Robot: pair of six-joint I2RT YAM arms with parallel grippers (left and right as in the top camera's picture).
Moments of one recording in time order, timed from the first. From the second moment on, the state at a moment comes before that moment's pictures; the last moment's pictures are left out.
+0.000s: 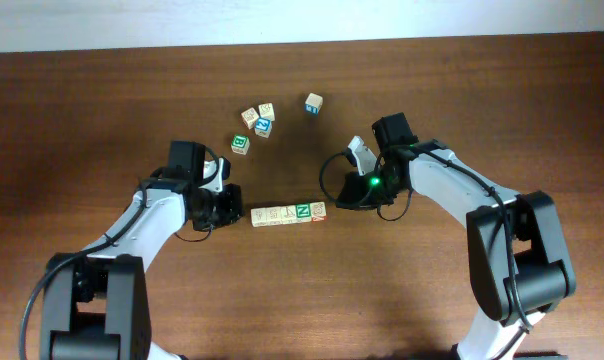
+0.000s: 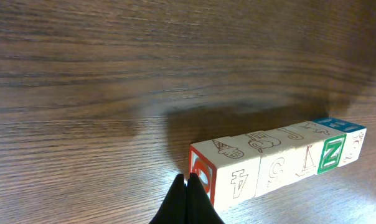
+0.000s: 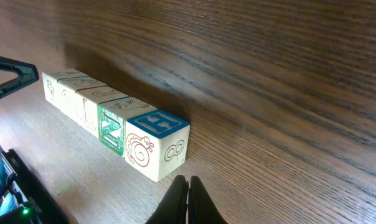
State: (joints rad) left arm -0.11 1.71 0.94 -0.53 0.41 -0.30; right arm 0.26 1.91 1.18 -0.63 -0.63 0.12
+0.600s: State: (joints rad) left arm -0.15 1.71 0.94 -0.54 0.37 -0.29; right arm 0.26 1.91 1.18 -0.63 -0.63 0.12
